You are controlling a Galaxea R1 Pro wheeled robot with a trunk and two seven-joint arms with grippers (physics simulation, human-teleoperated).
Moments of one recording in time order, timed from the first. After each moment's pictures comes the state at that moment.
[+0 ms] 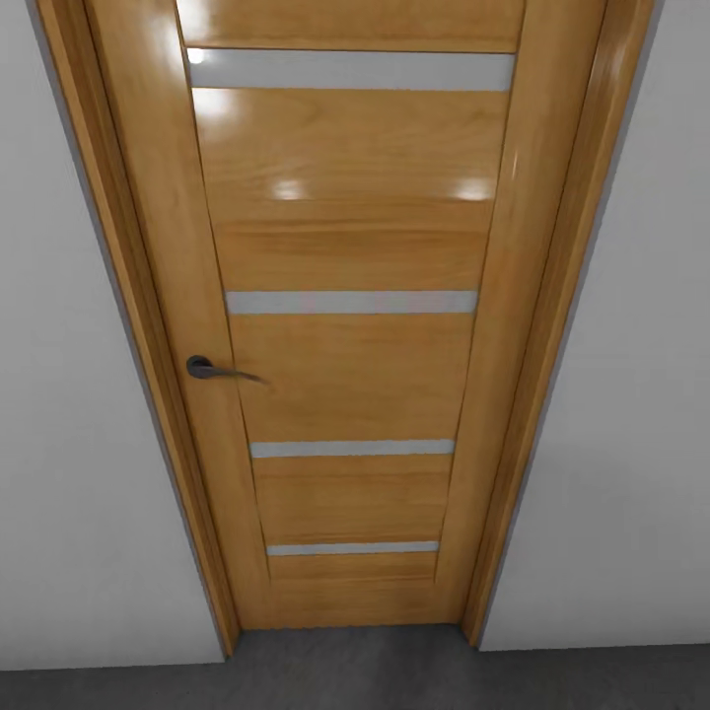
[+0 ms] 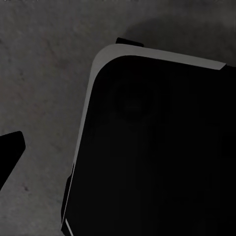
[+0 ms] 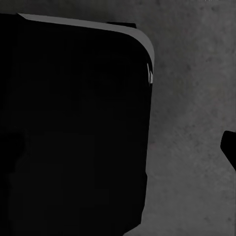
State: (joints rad) left arm 0.00 0.01 0.04 -0.02 0.19 -0.14 0.02; right arm 0.00 -0.03 0.04 0.01 0.01 -0.12 0.00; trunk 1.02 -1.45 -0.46
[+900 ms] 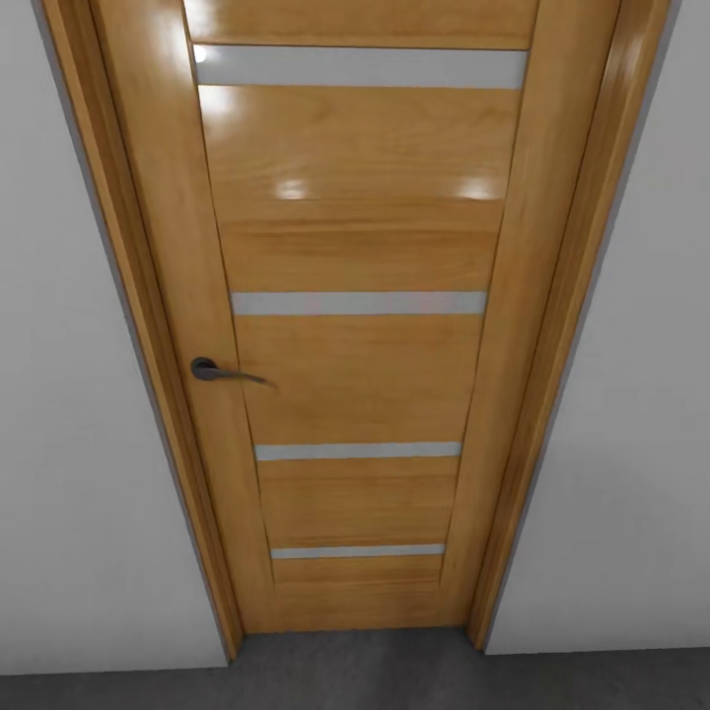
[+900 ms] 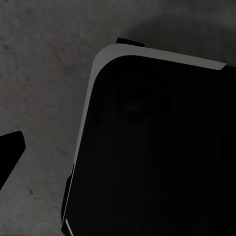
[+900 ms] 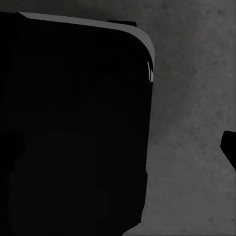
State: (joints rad) left arm 0.00 0.01 0.04 -0.02 0.20 -0.14 0.02; right arm 0.00 -0.03 0.04 0.01 0.01 -0.12 0.00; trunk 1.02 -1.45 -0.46
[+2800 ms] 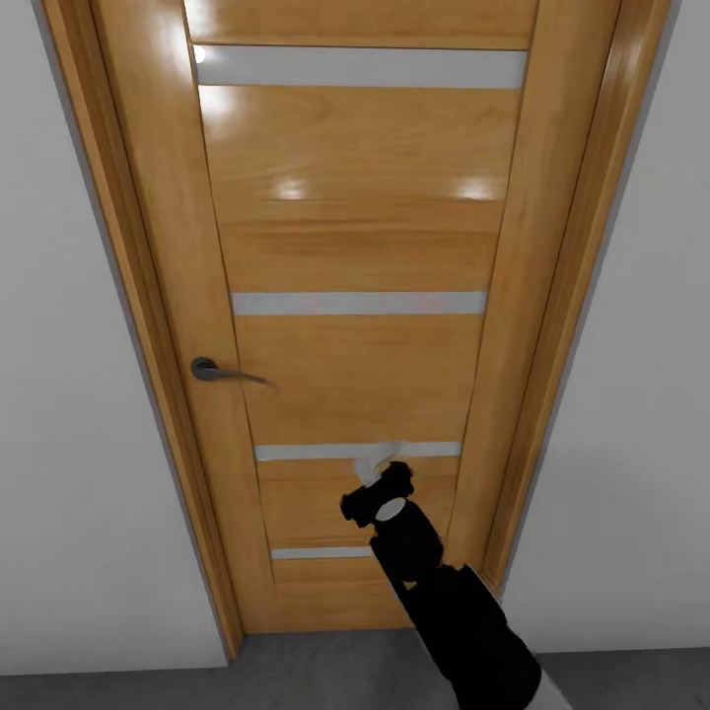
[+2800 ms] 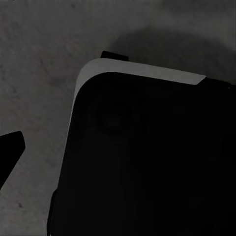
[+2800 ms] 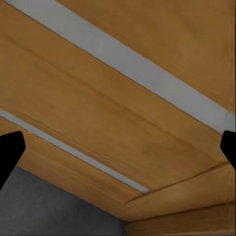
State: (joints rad) left arm 0.00 0.00 0.04 -0.06 0.19 -0.14 0.01; right arm -0.50 0.17 0.56 -1.53 0.31 1.04 -0.04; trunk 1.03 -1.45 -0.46
